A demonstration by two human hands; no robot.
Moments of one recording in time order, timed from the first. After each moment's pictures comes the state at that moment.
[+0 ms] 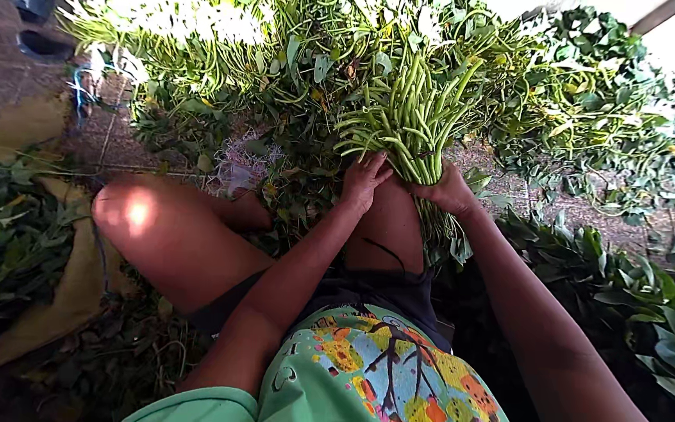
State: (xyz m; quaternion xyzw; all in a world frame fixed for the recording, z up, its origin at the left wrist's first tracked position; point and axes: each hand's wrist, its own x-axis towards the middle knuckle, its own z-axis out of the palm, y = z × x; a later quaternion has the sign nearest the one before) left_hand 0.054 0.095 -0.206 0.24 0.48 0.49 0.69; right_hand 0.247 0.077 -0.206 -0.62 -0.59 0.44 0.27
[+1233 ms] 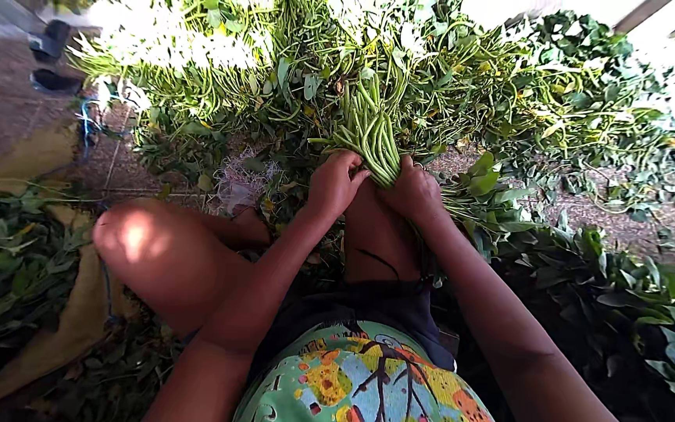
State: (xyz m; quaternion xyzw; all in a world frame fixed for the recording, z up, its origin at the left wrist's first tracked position) left_hand 0.004 0.098 -0.146 0.74 0.58 0.21 0.28; right_hand 0.173 0.085 -0.151 -0.76 -0.60 0.25 0.00
